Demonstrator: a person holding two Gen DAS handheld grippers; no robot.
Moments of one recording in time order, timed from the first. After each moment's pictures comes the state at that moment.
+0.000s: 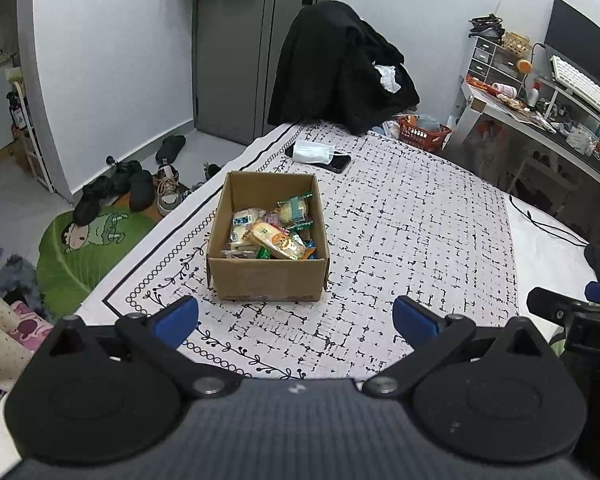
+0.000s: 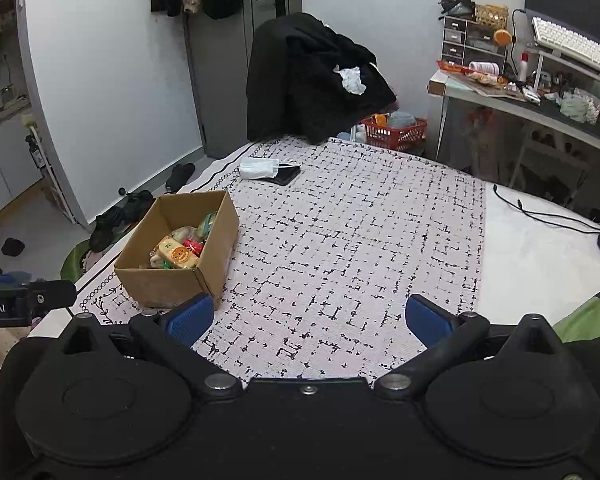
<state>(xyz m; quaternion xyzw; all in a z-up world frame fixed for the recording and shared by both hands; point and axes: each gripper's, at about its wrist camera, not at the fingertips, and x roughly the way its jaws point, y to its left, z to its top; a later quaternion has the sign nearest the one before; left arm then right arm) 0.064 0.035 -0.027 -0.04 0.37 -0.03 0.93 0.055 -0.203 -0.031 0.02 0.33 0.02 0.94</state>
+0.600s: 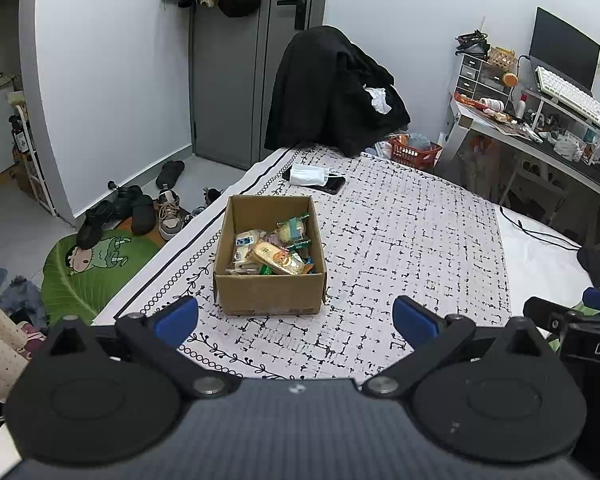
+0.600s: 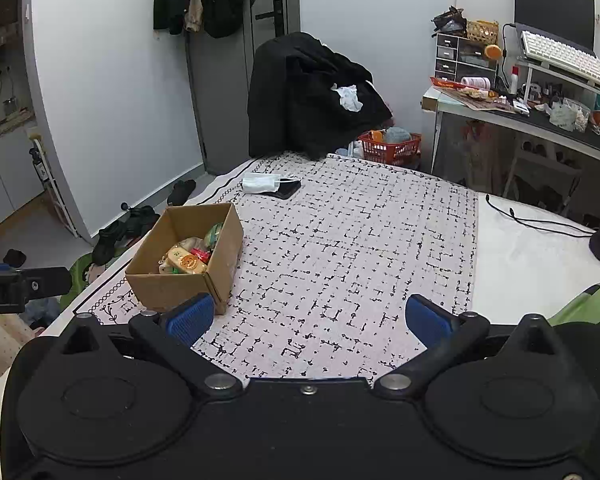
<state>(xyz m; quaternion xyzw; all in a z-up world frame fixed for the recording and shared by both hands) 0.039 0.035 -0.010 -0.03 0.34 -0.04 0.94 0.030 -0.198 -0.024 0.02 0.31 0.01 0.95</state>
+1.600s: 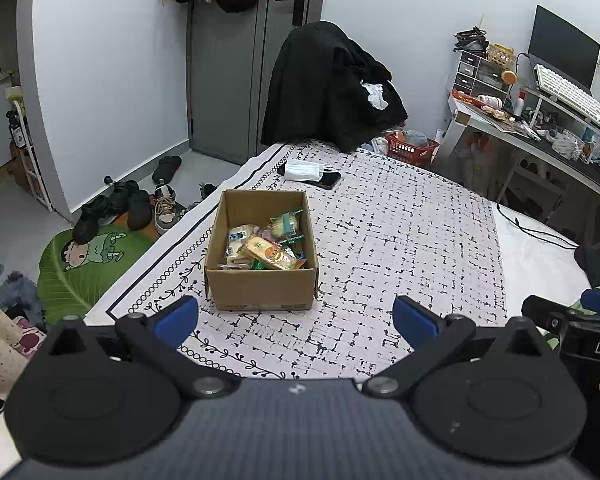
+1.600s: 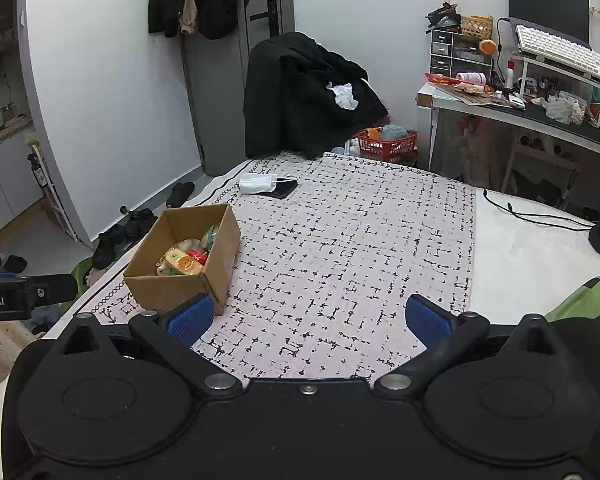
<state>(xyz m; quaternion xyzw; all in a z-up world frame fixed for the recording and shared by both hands) 0.040 0.026 -0.016 -0.03 0.34 -0.04 0.94 0.029 -0.201 -0.026 0.04 0.31 0.00 0.95</state>
